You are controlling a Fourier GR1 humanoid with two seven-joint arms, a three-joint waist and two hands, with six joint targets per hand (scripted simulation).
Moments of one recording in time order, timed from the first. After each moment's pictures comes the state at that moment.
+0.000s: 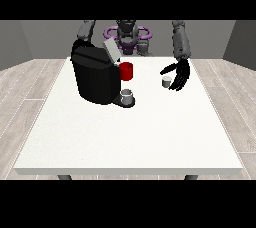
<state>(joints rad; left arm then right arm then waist) -0.56 0.42 0.07 -0.67 -0.39 -0.03 -0.19 -0.21 -0.03 -0.01 -1.44 0.02 -0.15 -0.05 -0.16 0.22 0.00</state>
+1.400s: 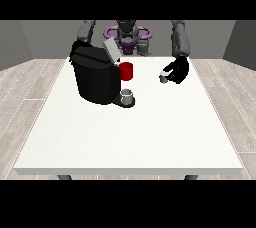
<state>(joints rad) -0.72 0.43 0.03 -0.56 -0.58 0.08 -0.33 -0.22 -0.03 -0.03 -1.38 -0.03 -0.16 -0.07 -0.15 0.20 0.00</state>
